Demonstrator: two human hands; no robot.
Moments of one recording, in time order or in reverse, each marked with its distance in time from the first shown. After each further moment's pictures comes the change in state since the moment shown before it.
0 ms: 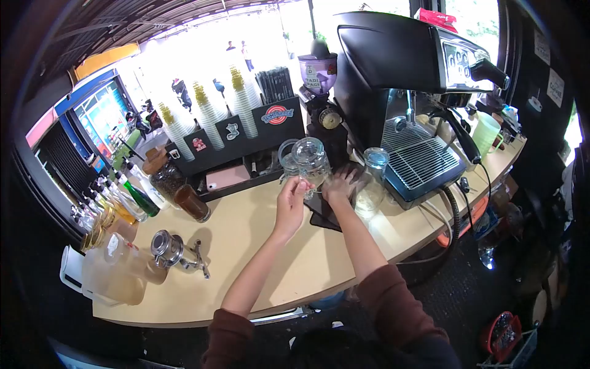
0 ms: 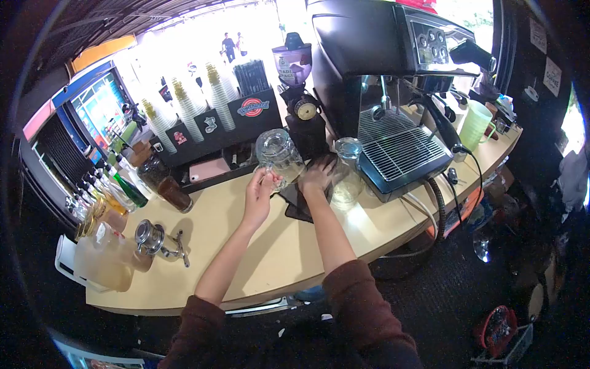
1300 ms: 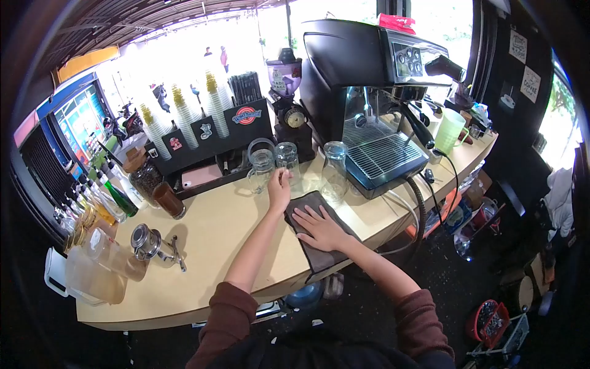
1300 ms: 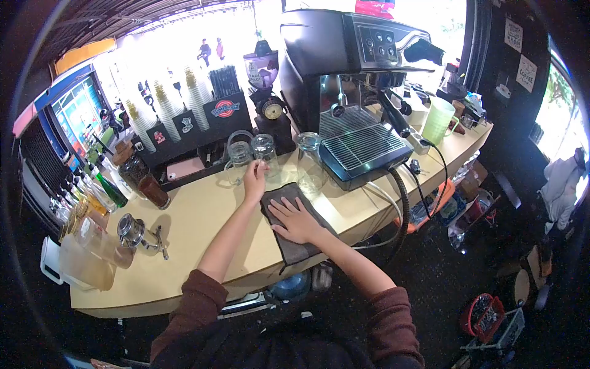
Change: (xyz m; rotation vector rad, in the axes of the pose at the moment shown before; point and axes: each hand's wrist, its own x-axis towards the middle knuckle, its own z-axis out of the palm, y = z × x) left_hand 0.021 -0.095 0.033 0.390 0.185 0.002; right_hand -0.144 0.119 -0.016 0.102 0.046 -1.020
